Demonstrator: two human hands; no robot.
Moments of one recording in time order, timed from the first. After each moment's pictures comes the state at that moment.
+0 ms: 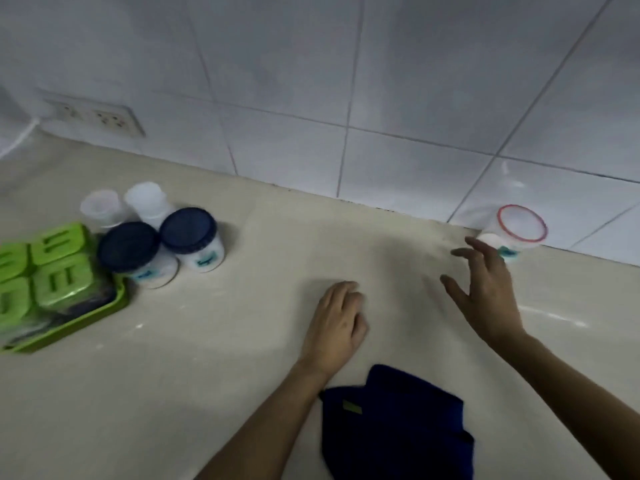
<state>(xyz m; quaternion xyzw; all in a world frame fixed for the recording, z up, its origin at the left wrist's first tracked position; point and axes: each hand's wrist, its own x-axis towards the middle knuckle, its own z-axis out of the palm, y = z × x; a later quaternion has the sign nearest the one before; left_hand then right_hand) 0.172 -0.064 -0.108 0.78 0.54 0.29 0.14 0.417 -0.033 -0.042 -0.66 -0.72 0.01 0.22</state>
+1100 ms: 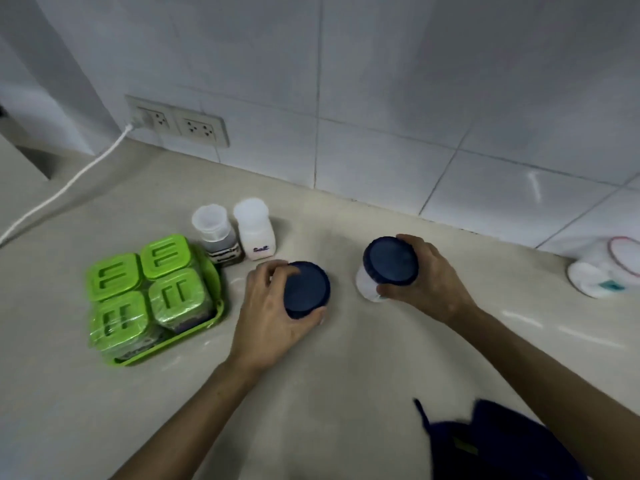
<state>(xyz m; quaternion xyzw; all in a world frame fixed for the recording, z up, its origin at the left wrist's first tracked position) -0.063 -0.052 -0.032 0.66 0.66 0.32 0.16 0.186 0.019 -0.007 -0.64 -0.69 0.29 0.19</state>
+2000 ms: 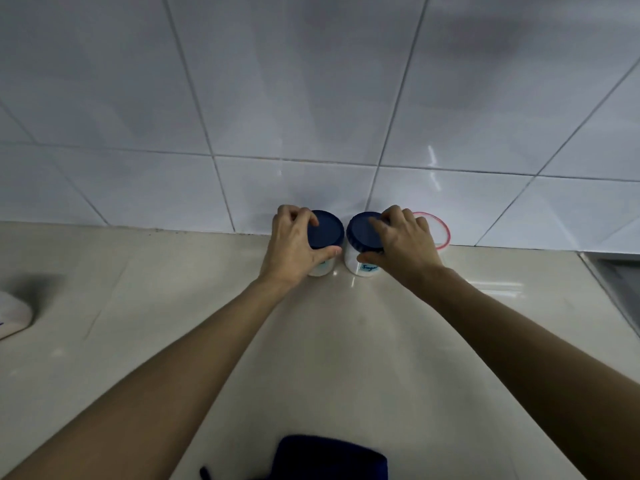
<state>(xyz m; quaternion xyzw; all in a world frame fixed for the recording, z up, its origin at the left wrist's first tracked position) 0.284 0.112 -0.046 0.76 0.55 0.30 0.20 0.469 0.071 -0.011 -0.70 -0.72 -0.04 0.00</state>
